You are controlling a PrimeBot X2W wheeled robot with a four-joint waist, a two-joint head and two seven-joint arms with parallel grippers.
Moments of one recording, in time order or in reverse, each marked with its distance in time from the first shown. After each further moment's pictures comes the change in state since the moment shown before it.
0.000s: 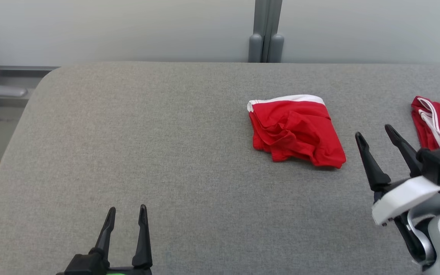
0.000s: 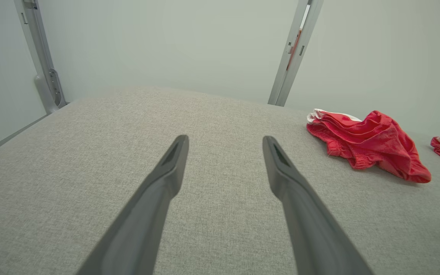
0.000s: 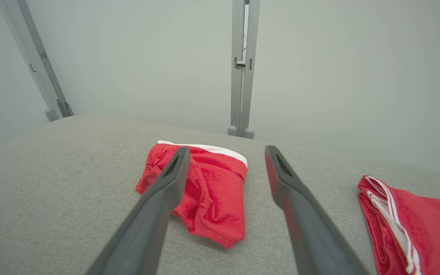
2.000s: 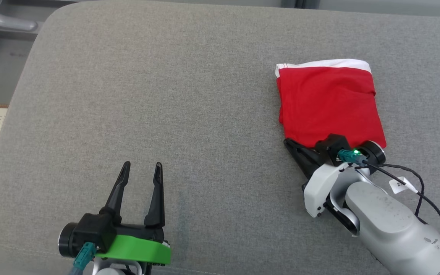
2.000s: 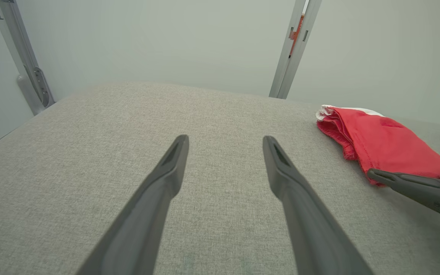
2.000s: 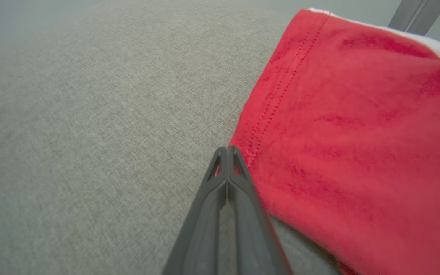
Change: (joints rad) left arm -0.175 0.000 -0.052 0.008 0.009 -0.037 0.000; right arm -0.483 0.002 0.704 0.669 0.181 0.001 -0.239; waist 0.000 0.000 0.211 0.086
